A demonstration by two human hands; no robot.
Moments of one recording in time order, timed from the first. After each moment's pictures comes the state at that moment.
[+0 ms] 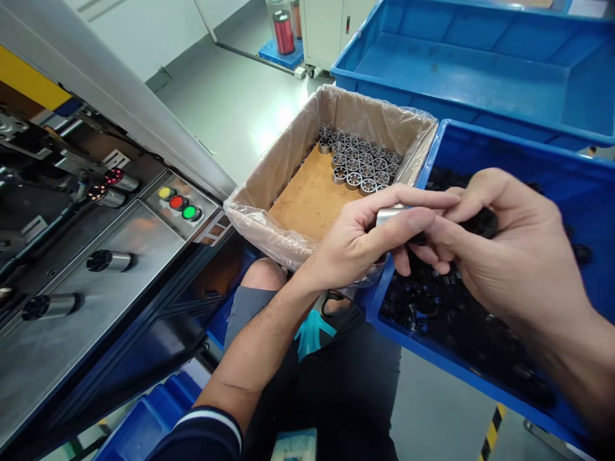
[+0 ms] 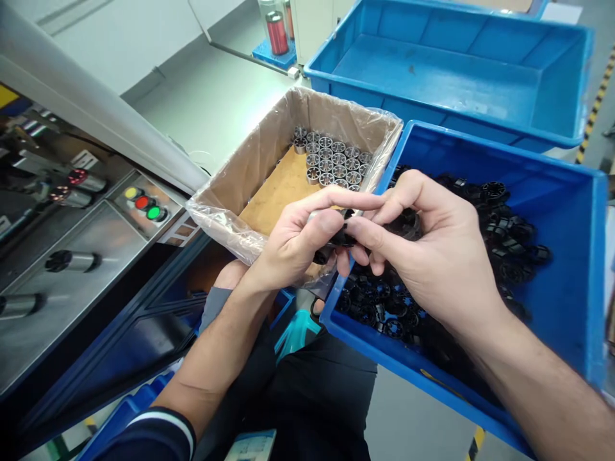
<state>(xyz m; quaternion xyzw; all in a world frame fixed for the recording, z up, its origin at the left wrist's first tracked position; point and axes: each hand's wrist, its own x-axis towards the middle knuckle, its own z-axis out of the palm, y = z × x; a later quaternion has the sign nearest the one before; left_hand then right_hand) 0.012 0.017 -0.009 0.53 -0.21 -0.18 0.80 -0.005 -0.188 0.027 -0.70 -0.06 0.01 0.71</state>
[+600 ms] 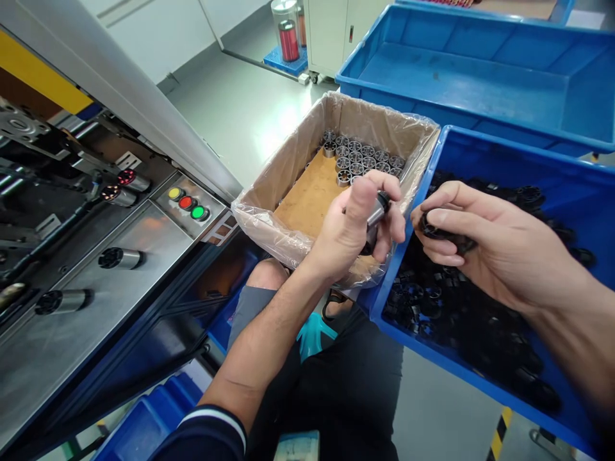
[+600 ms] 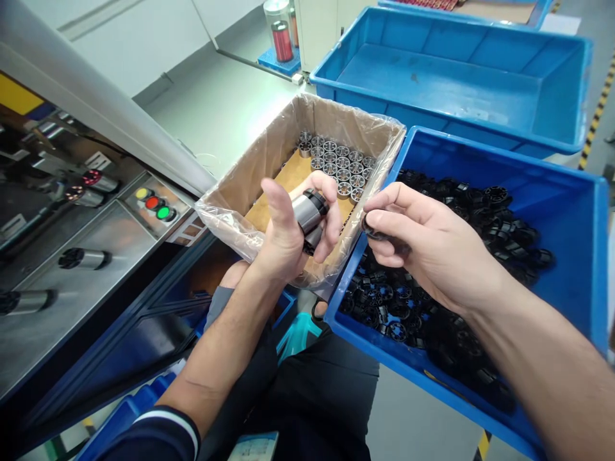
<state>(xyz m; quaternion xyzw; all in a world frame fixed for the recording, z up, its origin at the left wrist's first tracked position) 0.017 0.015 -0.028 0.48 -0.19 -0.09 0.85 0.009 -0.197 0.031 -0.63 0.05 0.19 0.75</state>
